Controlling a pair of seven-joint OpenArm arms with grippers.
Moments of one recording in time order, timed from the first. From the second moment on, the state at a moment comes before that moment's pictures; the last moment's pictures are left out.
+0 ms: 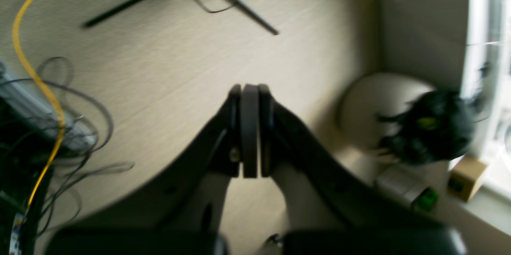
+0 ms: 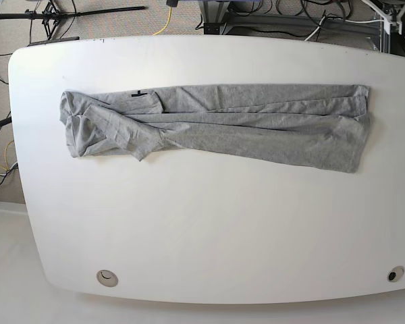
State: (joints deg) left arm 41.0 1.0 -53.5 105.6 -6.1 -36.8 52.3; right arm -35.7 2.1 77.5 91.7 -7.3 40.4 -43.6
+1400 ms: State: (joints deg) left arm 26.2 -1.1 -46.7 109.3 3.7 -37.0 50.6; right arm 7.0 -6.5 84.5 108.6 -56.1 40.6 -26.3
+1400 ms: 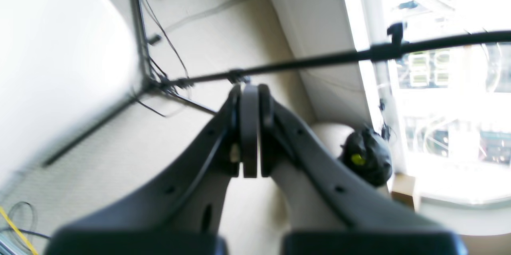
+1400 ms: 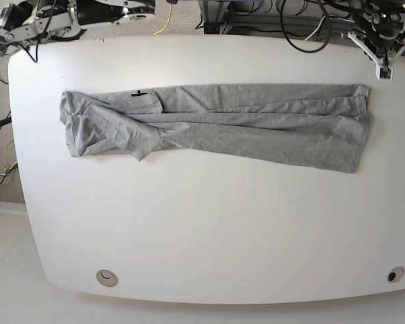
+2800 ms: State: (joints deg) left arm 9.9 -8.7 -29.1 109.3 4.1 -36.5 63.2; right arm 12.7 -9.9 75.8 102.6 -59.2 40.6 -27.3
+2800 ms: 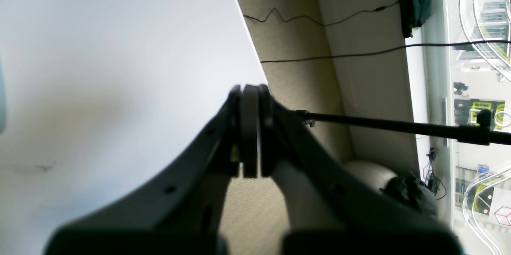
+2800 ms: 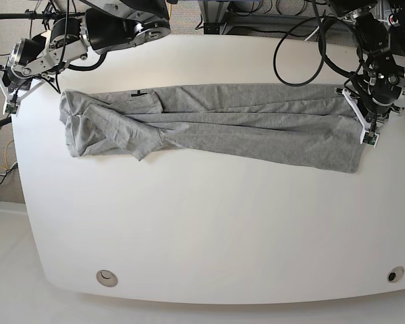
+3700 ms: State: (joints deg) left arm 11.7 -8.6 -29.4 109.3 4.0 -36.5 63.4; right arm 10.6 -9.9 72.5 102.7 -59.4 40.6 -27.4
